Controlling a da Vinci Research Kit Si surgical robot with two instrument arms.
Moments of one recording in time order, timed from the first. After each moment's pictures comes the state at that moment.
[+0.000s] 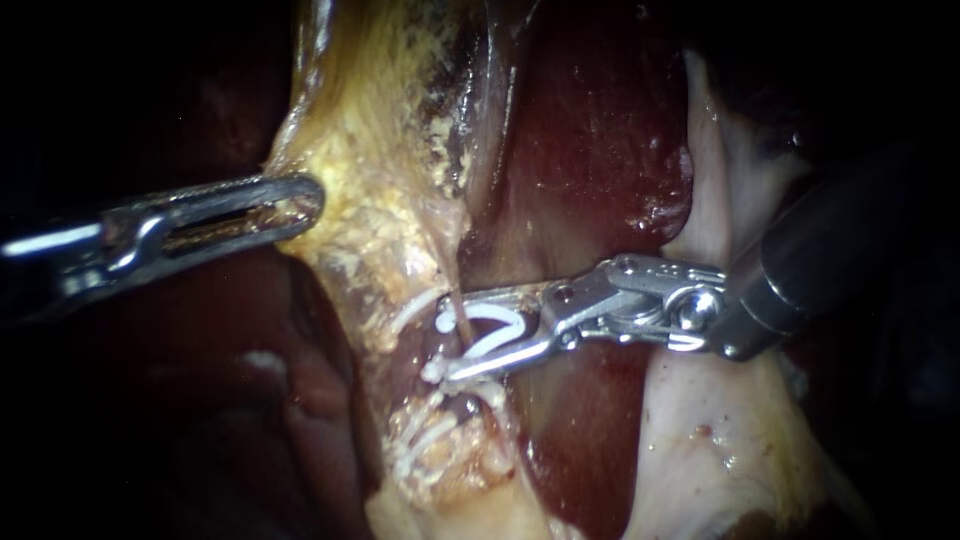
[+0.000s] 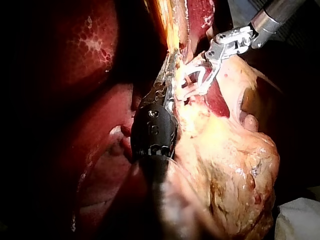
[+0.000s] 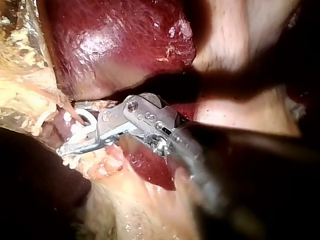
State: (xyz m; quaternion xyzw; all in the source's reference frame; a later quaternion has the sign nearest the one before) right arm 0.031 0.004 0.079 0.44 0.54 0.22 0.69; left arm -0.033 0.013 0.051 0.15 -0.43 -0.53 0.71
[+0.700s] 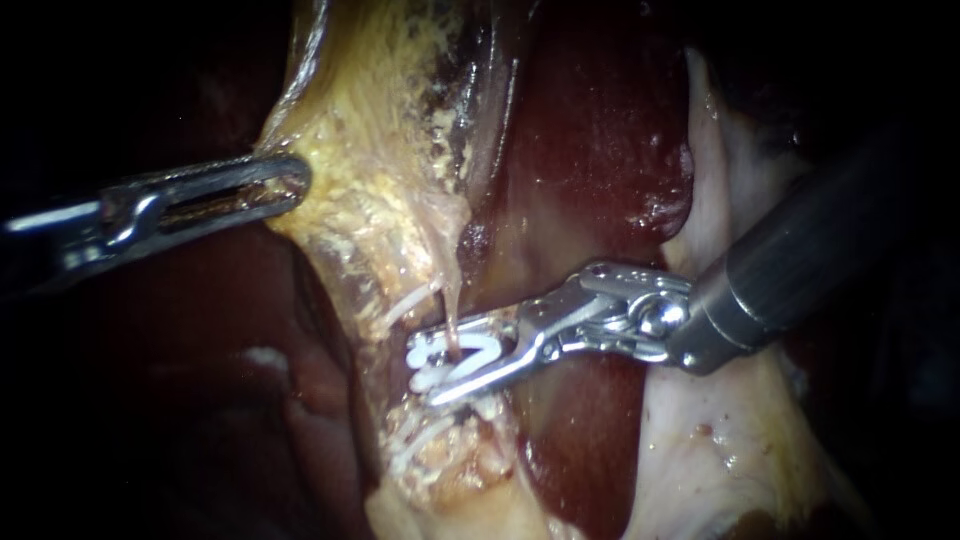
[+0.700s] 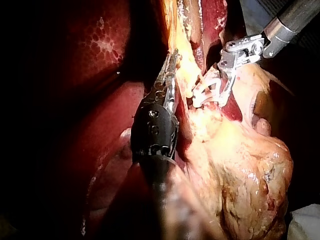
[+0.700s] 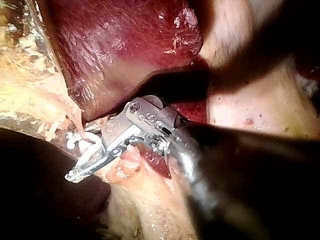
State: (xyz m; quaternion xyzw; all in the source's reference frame) right arm 0.033 0.003 0.080 0.52 0.54 0.23 0.62; left arm -0.032 0.014 0.055 0.14 -0.42 -0.54 0.71
